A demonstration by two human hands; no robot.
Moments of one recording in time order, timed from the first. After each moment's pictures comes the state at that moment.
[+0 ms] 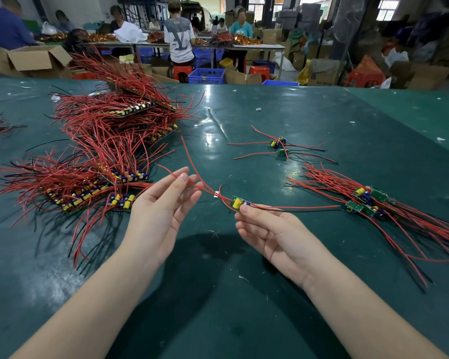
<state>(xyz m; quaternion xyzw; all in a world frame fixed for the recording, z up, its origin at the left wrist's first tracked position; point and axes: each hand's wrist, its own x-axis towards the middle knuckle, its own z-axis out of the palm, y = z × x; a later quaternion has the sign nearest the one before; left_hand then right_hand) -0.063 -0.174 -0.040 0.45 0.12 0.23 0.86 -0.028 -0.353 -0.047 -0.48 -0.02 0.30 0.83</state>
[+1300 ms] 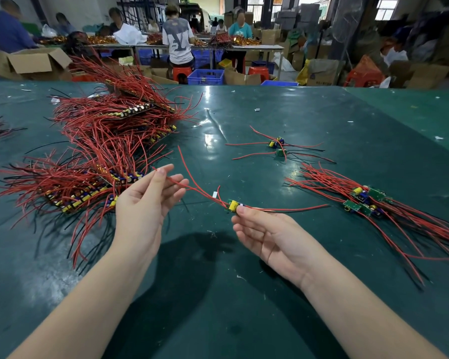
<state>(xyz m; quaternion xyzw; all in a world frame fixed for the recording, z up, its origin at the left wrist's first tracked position) -0.064 -0.164 -0.039 0.51 0.11 0.30 0.80 -0.030 -0.354 -0.044 -0.49 -0.02 0.33 0.81</state>
